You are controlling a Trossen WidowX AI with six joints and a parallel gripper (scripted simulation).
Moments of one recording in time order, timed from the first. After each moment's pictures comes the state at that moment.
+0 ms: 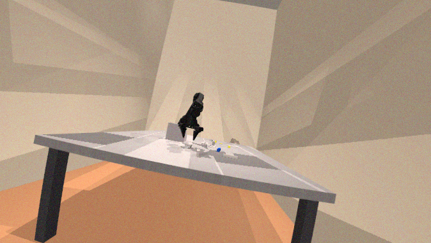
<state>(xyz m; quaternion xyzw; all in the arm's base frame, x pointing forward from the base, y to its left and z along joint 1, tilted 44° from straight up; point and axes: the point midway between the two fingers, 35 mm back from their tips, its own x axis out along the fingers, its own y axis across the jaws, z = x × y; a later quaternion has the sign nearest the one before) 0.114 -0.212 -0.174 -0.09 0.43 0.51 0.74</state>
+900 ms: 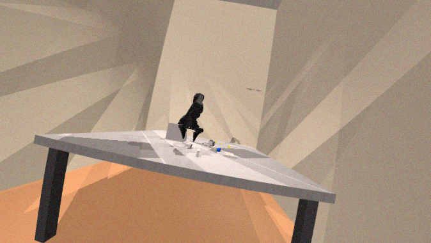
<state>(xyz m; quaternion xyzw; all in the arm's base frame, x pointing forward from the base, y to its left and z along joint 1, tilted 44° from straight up) 0.116 -0.209 -0.181 -0.10 0.44 0.51 0.73</state>
